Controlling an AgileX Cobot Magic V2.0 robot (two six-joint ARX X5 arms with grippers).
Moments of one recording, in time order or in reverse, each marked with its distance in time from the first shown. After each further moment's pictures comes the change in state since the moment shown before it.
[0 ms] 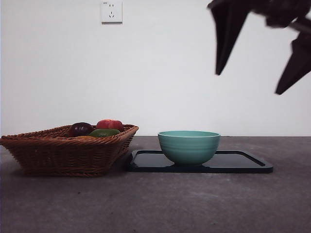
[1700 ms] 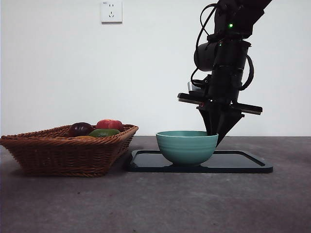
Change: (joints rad) left arm -0.044 0.000 -0.001 -0.009 0.000 0.000; right arm -0.127 0.740 0.537 -0.049 0.009 -0.143
